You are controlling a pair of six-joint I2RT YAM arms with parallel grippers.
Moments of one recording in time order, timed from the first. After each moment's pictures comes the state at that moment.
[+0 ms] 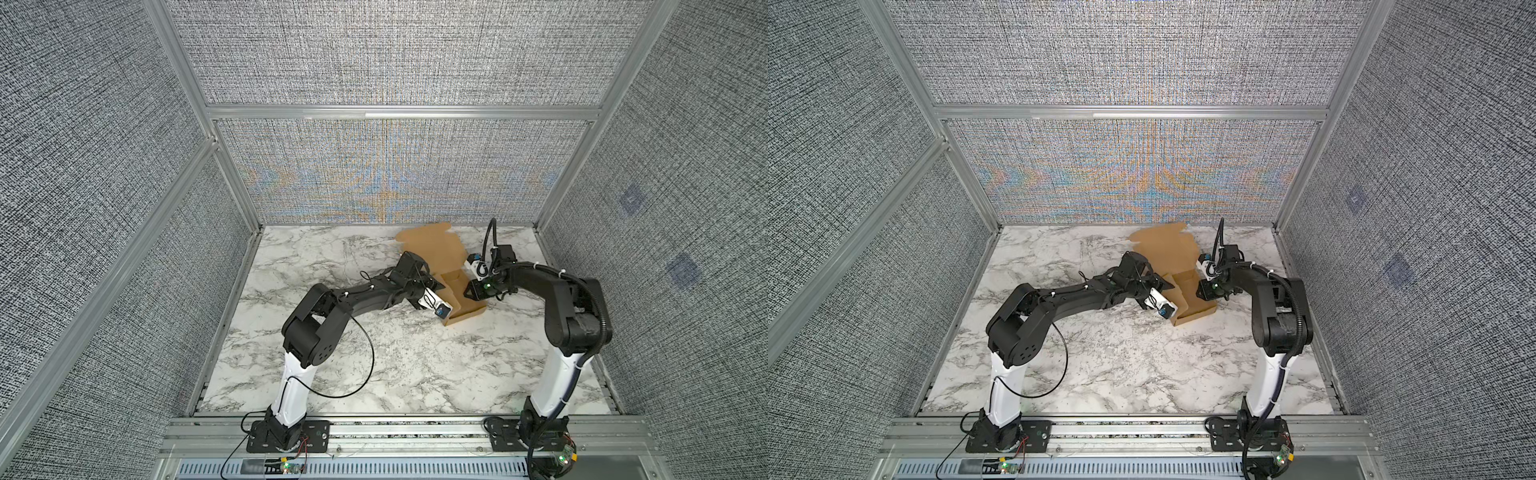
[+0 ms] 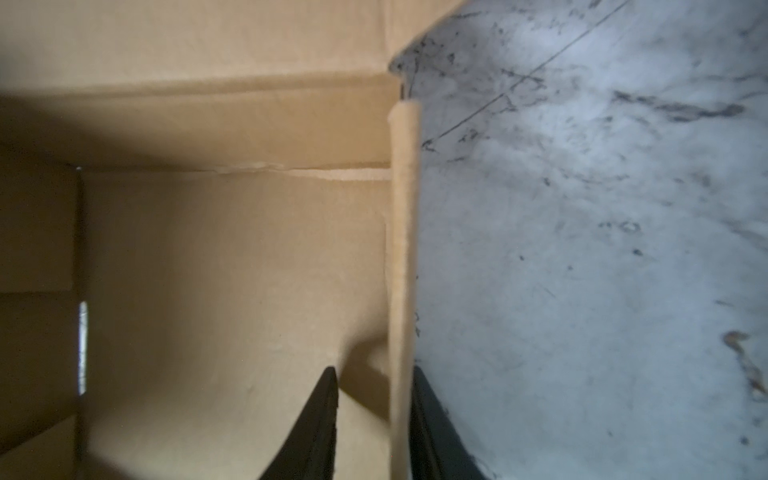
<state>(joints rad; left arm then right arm) -0.77 2.08 1.43 -0.02 0.41 1.57 0.05 1.95 1.23 -0.49 -0.36 -0.25</state>
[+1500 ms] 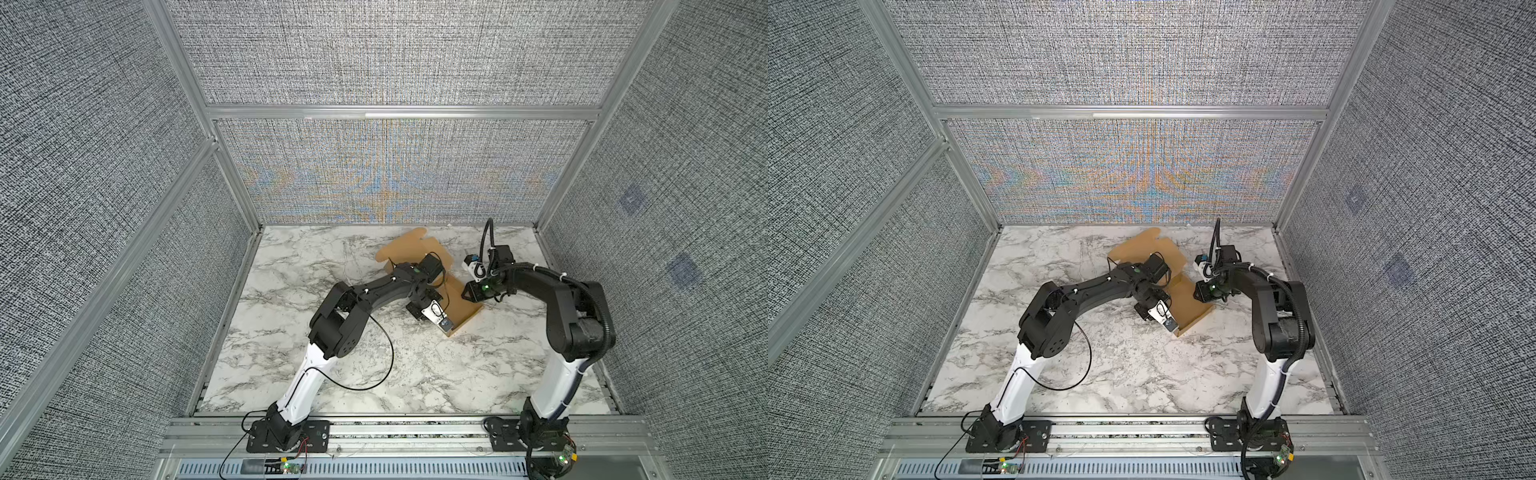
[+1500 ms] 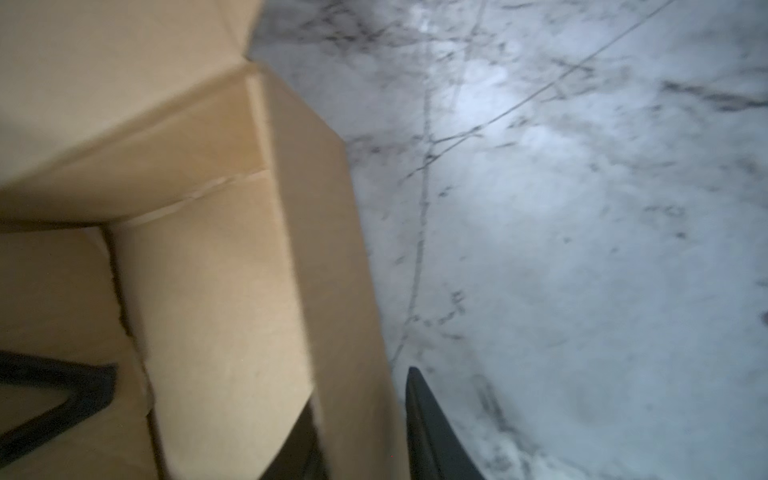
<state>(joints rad) -0.84 2.31 1.86 -0.84 0.34 1.71 0.09 1.88 1.19 -0.51 -0.37 -0.23</state>
